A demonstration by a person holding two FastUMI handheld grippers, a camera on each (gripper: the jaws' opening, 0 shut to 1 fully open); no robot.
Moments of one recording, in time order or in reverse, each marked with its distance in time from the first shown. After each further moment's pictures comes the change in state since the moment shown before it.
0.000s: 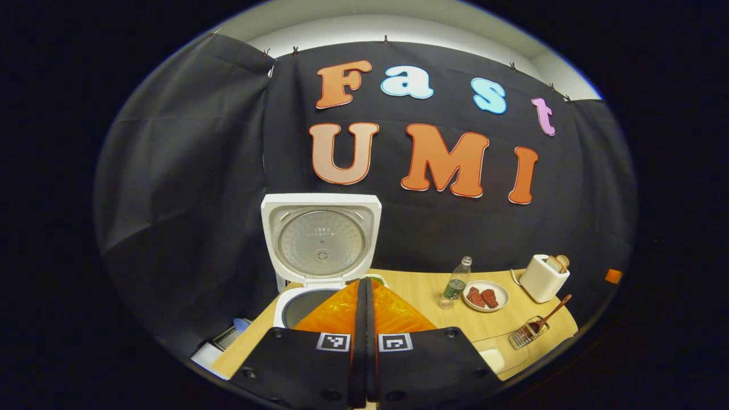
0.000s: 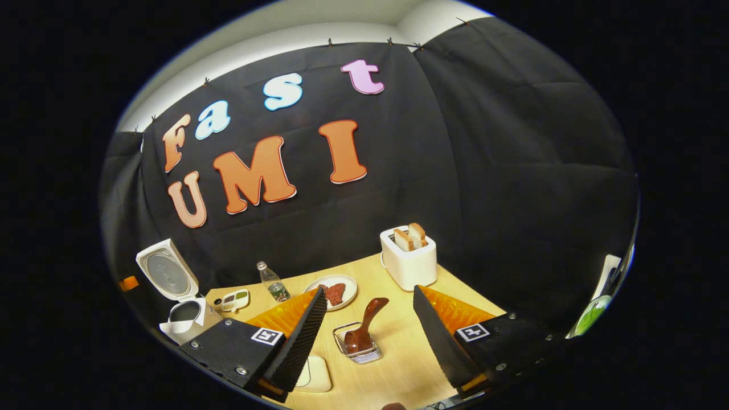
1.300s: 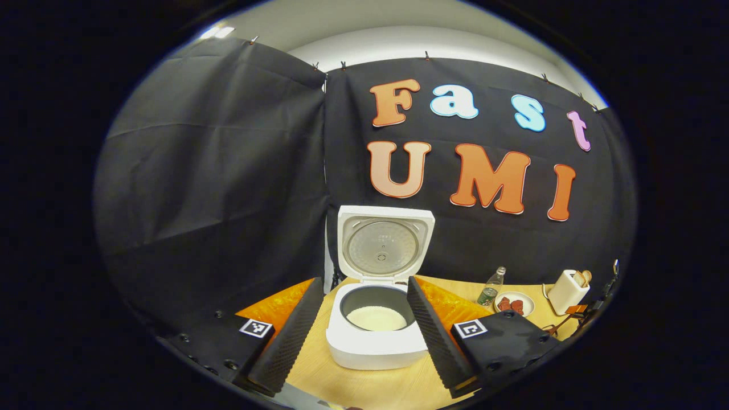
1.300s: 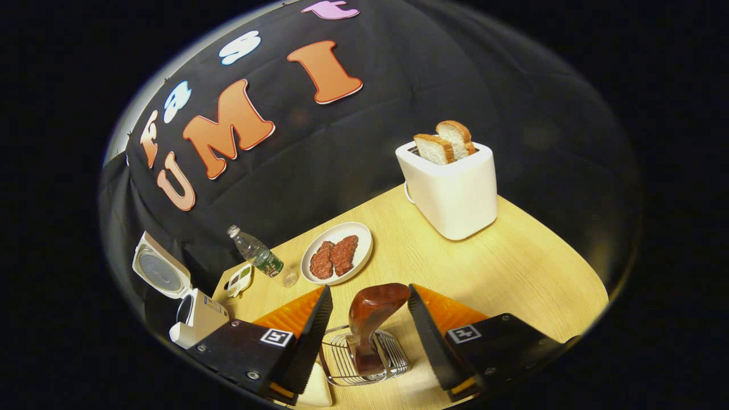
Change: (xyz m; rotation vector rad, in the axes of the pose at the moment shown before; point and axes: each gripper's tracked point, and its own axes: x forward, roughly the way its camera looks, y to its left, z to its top) left arm -0.093 0.069 0.014 -0.027 -0.076 0.303; right arm 0.173 0.010 -0.124 0.124 0.330 0.131
